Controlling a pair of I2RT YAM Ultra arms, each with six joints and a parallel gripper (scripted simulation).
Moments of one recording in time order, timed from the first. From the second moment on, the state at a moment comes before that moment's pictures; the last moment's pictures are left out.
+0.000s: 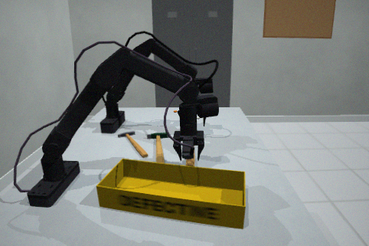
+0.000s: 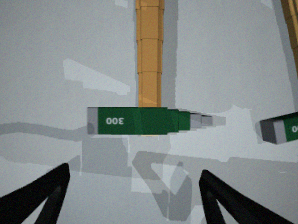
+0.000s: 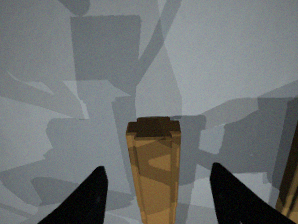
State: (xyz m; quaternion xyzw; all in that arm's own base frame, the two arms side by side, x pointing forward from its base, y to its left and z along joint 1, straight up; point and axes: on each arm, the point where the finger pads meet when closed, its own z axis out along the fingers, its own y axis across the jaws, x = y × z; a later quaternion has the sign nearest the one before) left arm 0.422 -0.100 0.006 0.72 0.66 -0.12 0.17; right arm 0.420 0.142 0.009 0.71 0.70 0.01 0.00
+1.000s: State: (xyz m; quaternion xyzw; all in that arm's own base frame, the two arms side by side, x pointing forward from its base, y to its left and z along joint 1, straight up) left arm 0.386 -0.095 0.004 0.67 0.72 -0.16 0.10; right arm 0.387 0.169 0.039 0.68 0.73 -0.01 -0.06
